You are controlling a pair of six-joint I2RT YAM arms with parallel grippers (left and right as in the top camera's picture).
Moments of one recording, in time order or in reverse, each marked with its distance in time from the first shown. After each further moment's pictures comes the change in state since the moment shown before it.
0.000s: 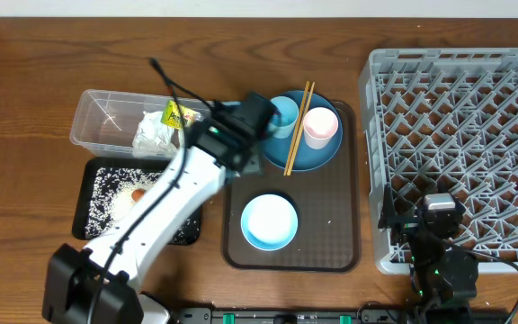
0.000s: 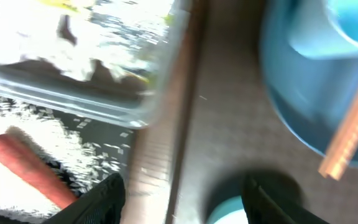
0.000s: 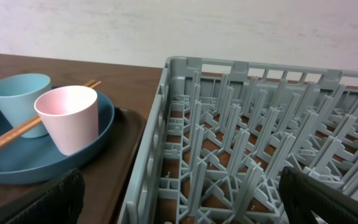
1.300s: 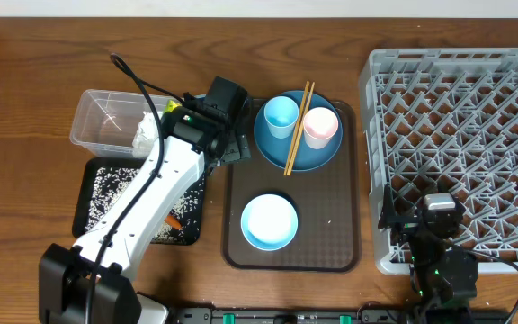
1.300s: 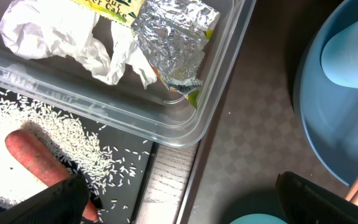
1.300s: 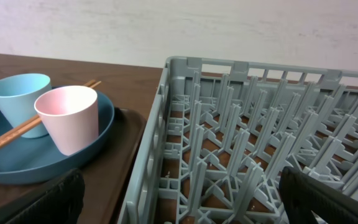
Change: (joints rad) left arm 0.104 0.000 0.000 -0.003 0.029 0.000; right arm 0.000 0.000 0.000 0.000 0.000 0.000
